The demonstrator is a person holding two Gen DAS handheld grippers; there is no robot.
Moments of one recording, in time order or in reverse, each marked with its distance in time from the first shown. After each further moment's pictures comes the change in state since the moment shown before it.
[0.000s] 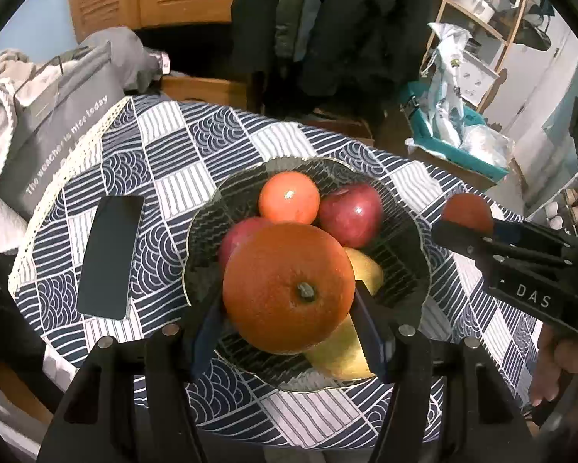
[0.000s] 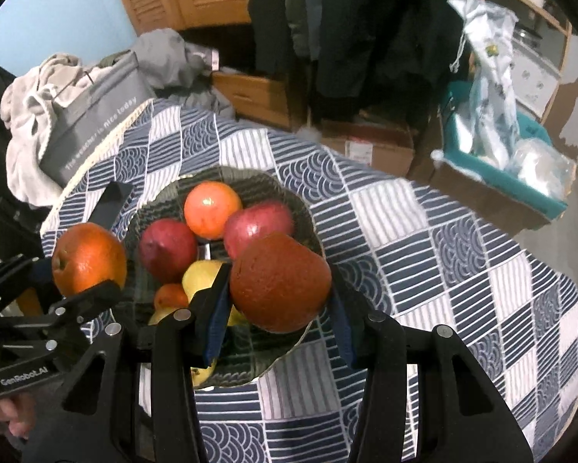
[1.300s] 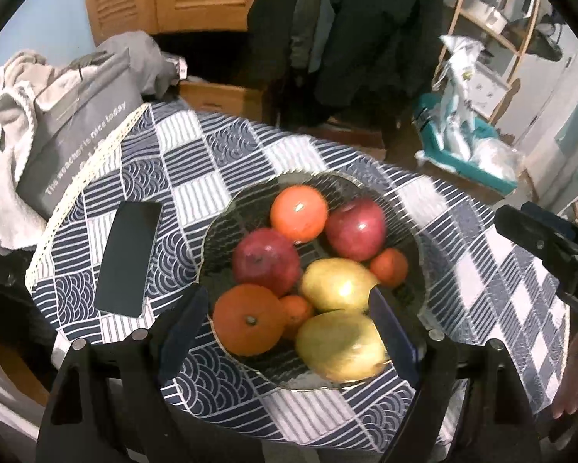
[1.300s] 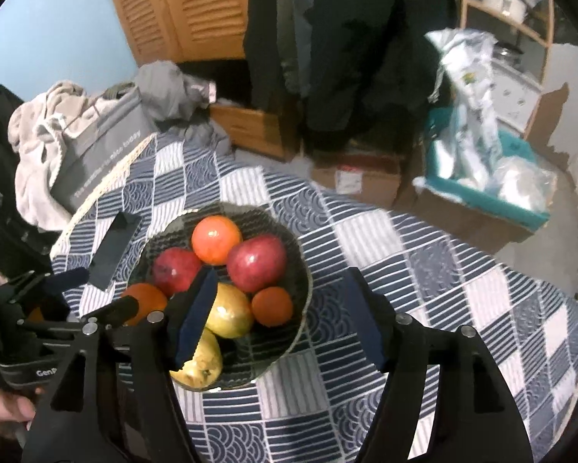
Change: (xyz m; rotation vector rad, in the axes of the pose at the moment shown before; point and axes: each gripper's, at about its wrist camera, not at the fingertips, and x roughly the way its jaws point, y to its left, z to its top) left arm -0.026 -0.006 0.010 -0.030 -0.036 0.042; right arm -0.064 -0.002 0.007 0.019 -0.139 -0.046
